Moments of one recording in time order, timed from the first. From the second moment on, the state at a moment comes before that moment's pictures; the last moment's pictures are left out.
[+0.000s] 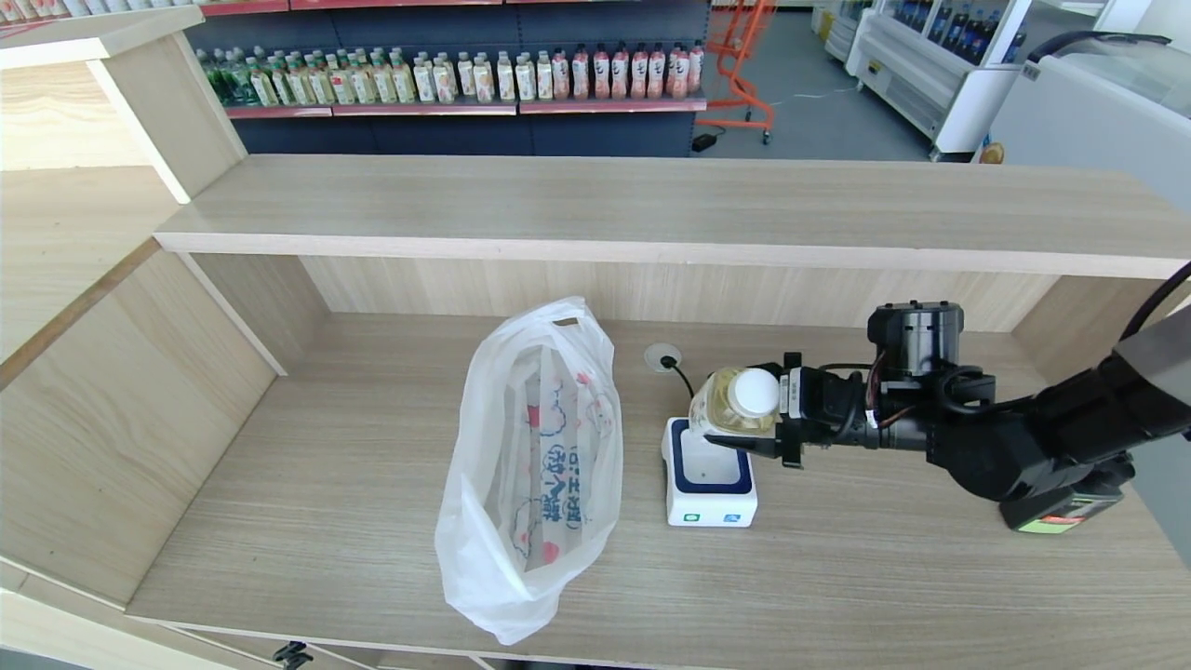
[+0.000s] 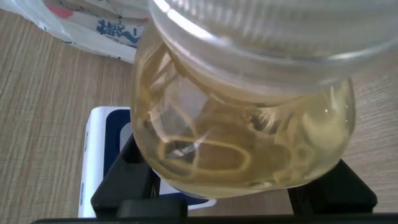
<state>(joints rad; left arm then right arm) 0.00 0.00 0.00 0.05 0.13 0.01 0.27 2.03 -0.95 -0.72 0.83 -1.14</state>
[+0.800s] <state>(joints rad) 0.00 0.00 0.00 0.05 0.13 0.01 0.22 1.60 -0.76 -0.71 0.74 -0.18</state>
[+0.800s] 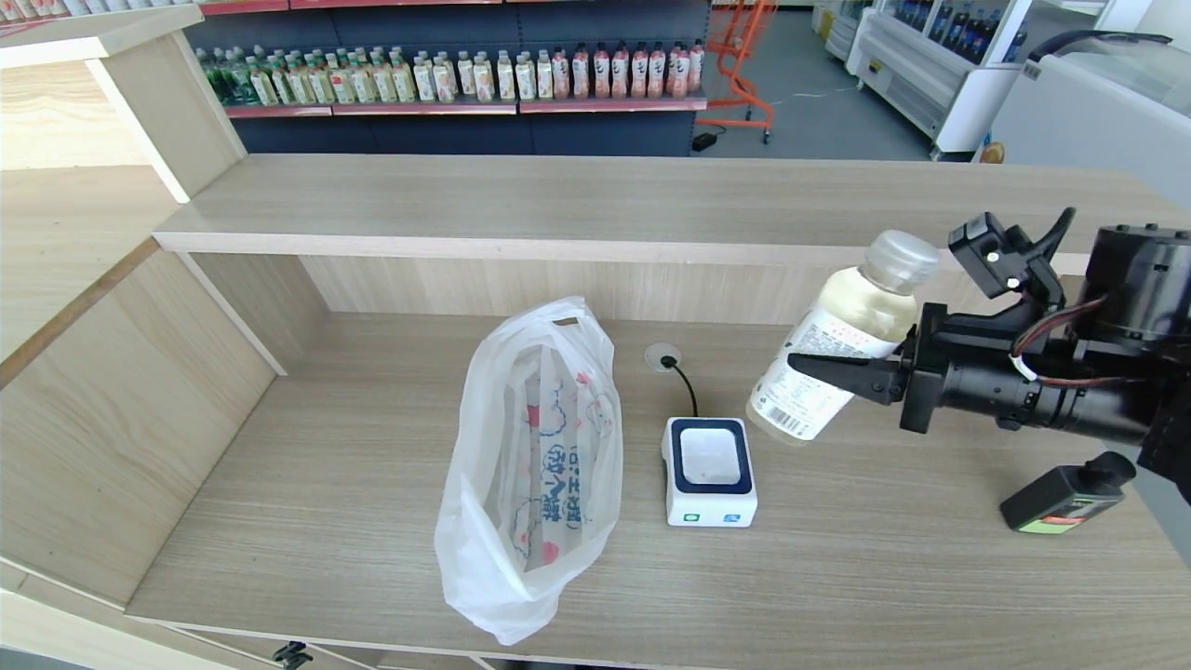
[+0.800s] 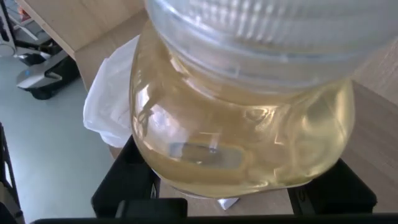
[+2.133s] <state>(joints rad) 0.00 0.00 0.00 0.05 0.13 0.01 0.33 1.62 -0.74 -0.72 0.67 0.10</state>
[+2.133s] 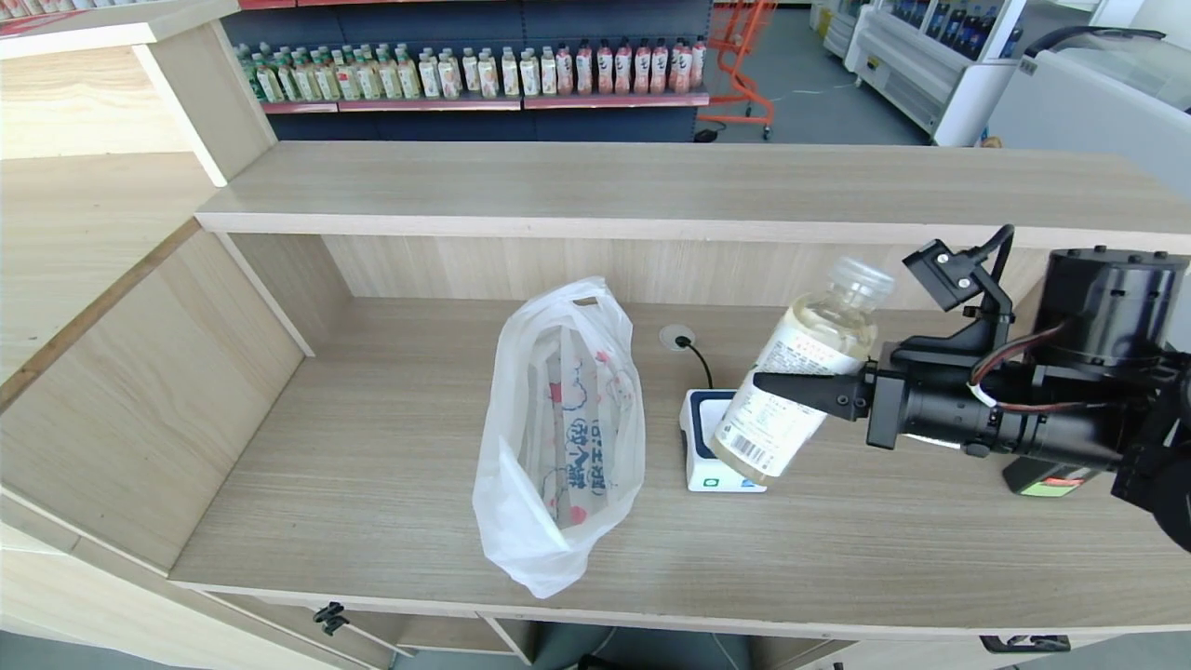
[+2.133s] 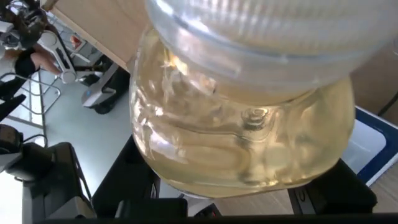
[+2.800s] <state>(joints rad) 0.00 0.00 0.00 0.05 0.13 0.01 0.45 1.95 -0.89 -0.92 0.60 0.20</state>
